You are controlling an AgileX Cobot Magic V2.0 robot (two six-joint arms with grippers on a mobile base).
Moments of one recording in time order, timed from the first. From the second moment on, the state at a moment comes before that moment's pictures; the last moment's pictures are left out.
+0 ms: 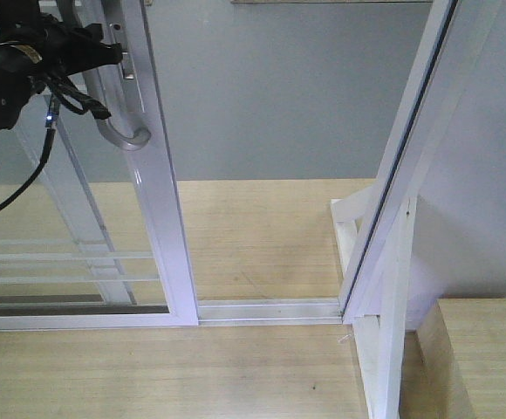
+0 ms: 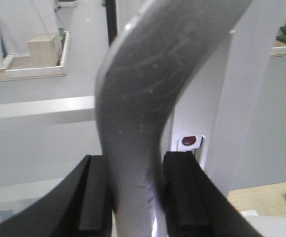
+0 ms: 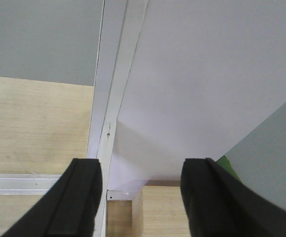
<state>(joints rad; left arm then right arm) -0.13 1.81 -1.26 -0.01 -0.23 0.00 0.09 0.97 -0.80 -0.48 0.57 0.33</state>
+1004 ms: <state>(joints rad) 0.07 1.73 -1.26 -0.03 0.00 0.02 0.09 0.97 -0.80 -0.50 0.57 0.33</state>
